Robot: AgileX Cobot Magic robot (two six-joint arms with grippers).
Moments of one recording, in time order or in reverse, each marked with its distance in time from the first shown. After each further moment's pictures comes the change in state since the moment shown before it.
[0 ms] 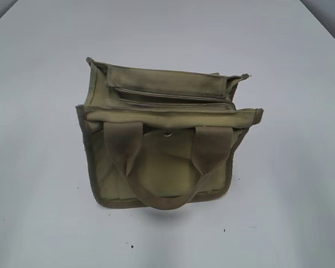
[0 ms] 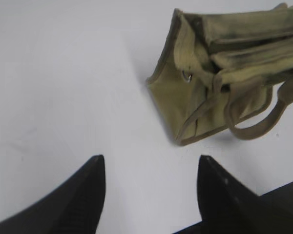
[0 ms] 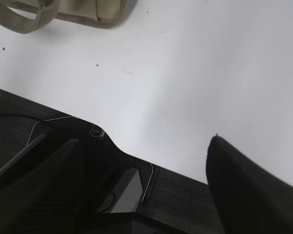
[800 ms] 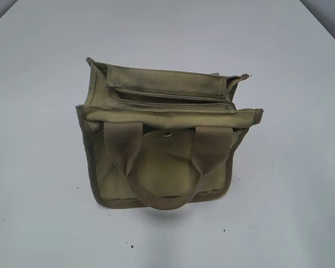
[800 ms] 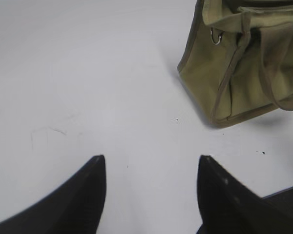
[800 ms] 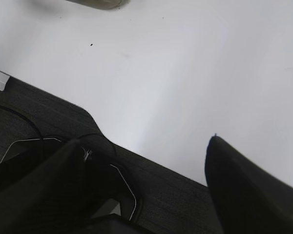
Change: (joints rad) left arm 0.001 -0.624 0.367 0.121 0.012 -0.012; right arm 0.000 -0.452 0.341 -0.004 -0.089 -0.093
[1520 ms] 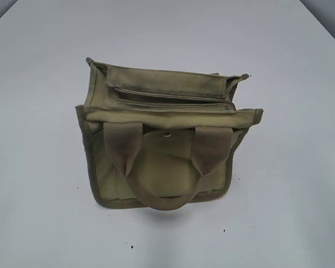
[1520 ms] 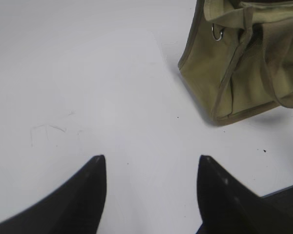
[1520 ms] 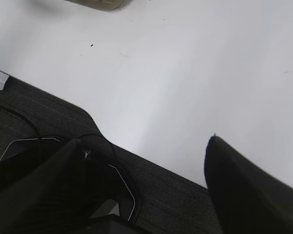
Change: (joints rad) left arm 0.000 0.000 0.006 0.001 0.000 0.000; right arm 0.000 0.000 0.001 0.000 -0.002 -0.008
